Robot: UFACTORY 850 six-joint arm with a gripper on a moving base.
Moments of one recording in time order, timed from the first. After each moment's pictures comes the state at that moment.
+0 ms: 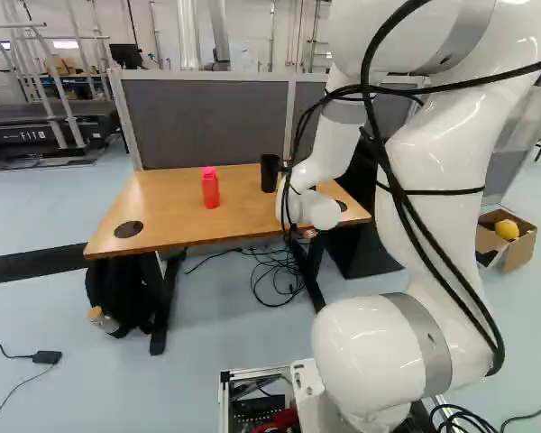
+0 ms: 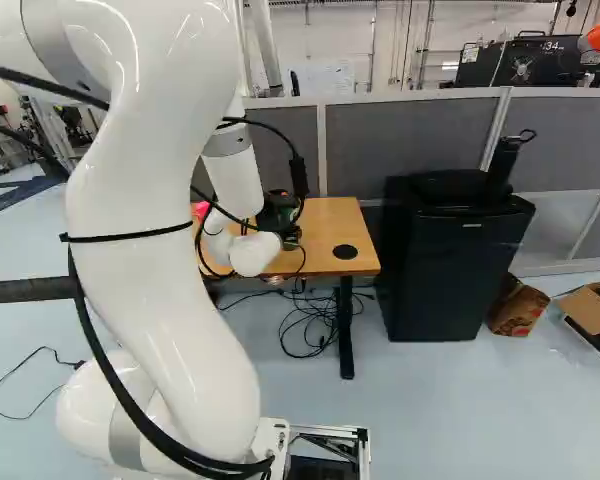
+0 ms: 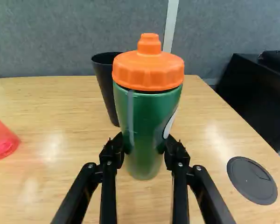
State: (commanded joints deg) arm 0.0 -19.0 -28.5 0.0 59.1 0.0
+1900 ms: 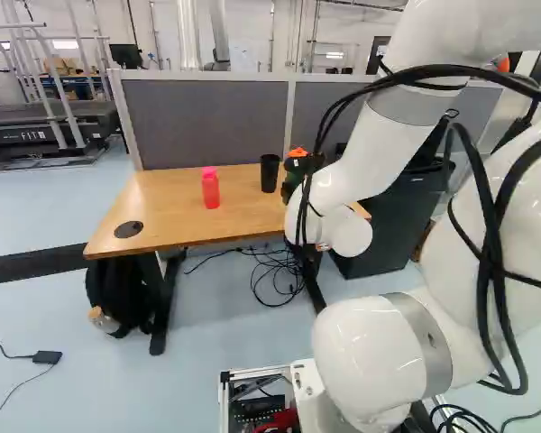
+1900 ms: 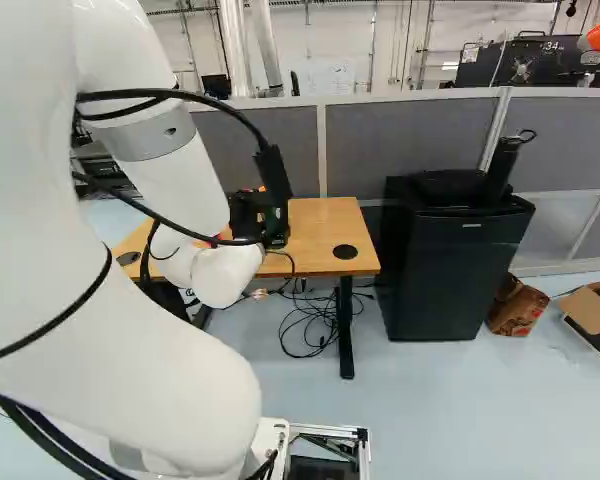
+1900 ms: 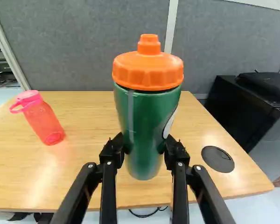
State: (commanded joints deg) arm 1.2 7.4 -9.7 0.0 58.0 0.0
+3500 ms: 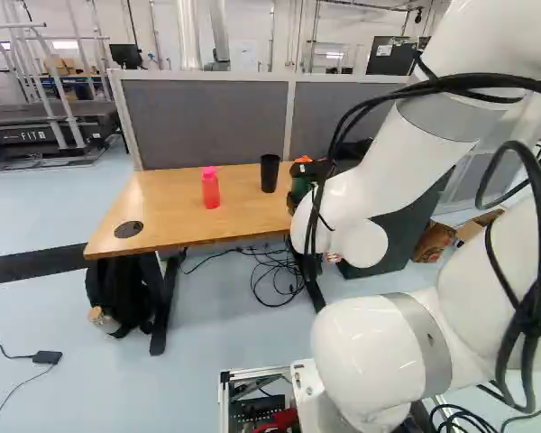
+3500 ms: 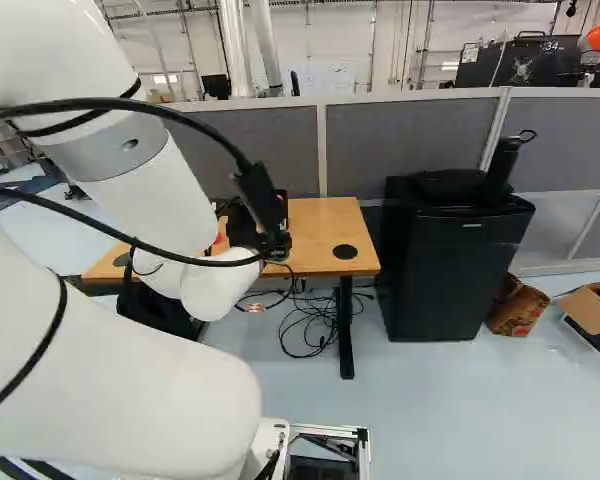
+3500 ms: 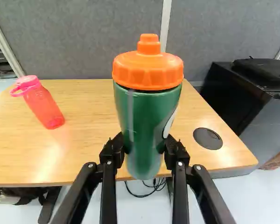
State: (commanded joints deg) arm 0.0 16.0 -5.0 0.0 50.0 0.0
